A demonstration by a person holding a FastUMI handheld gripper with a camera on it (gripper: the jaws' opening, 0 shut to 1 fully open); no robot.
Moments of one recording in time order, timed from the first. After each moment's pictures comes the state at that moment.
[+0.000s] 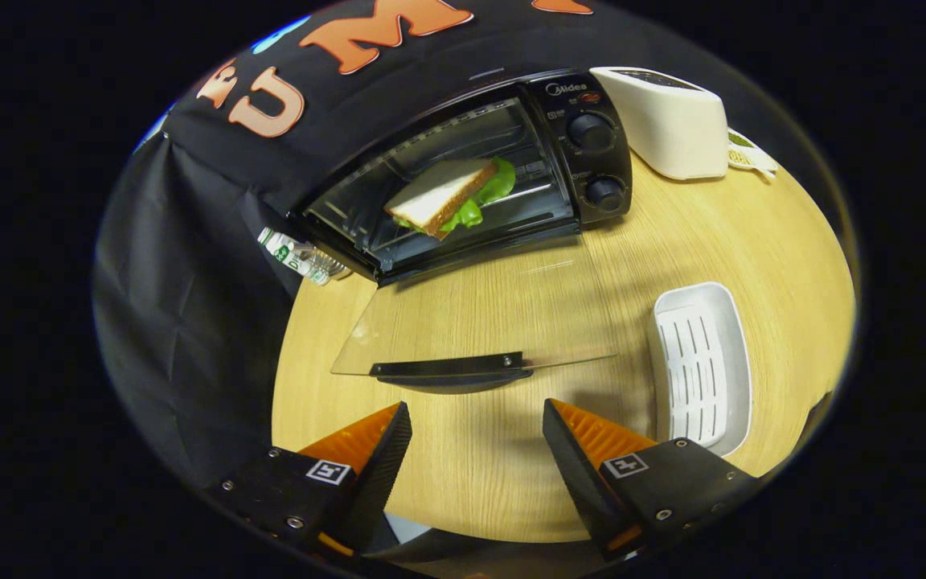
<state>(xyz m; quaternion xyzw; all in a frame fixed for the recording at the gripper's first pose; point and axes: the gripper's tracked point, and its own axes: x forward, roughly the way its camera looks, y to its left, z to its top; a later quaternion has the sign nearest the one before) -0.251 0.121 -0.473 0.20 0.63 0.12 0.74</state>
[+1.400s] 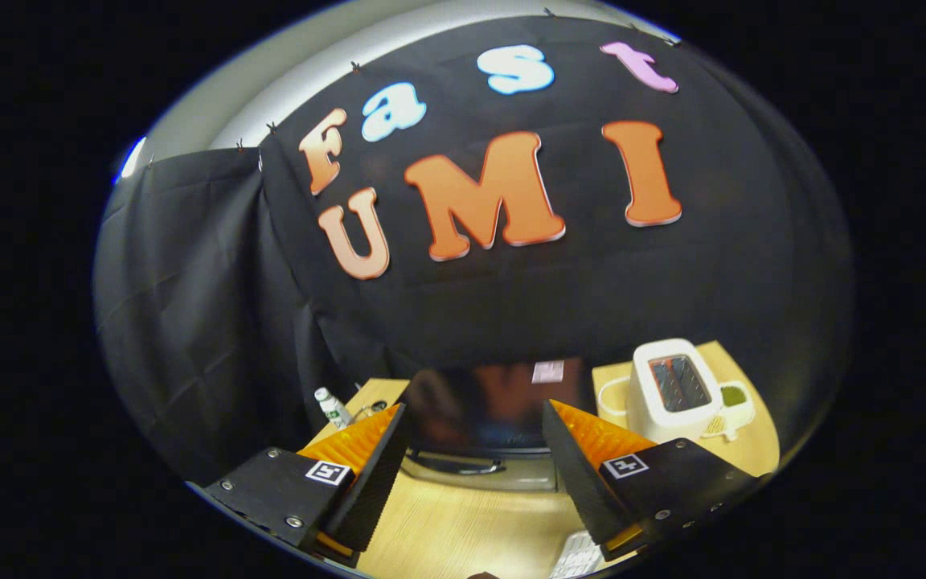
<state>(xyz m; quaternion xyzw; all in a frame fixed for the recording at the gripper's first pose) -0.009 0.051 -0.214 0.14 0.27 0.14 0.94</state>
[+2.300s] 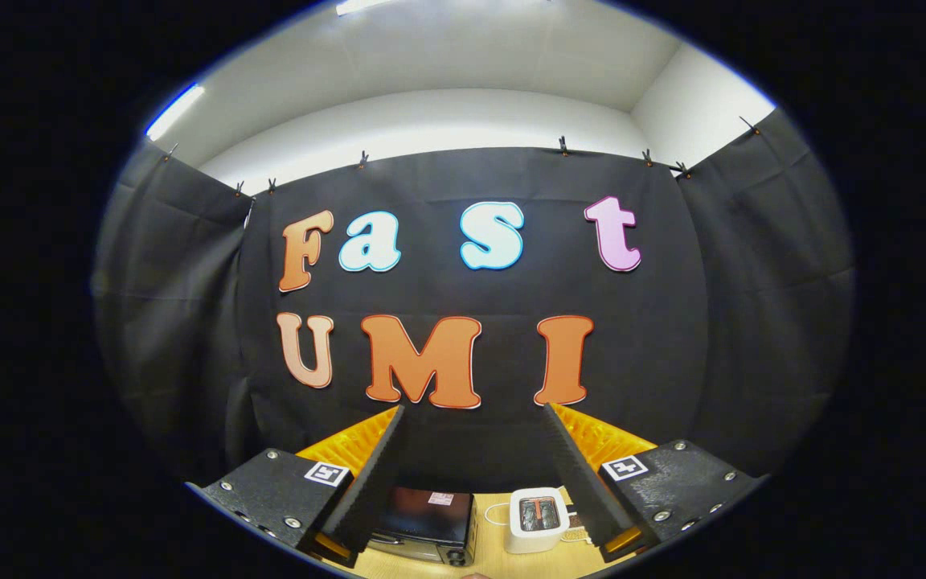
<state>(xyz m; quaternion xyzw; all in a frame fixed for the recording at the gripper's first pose) 0.019 -0.066 -0.020 0.03 0.09 0.03 1.00</state>
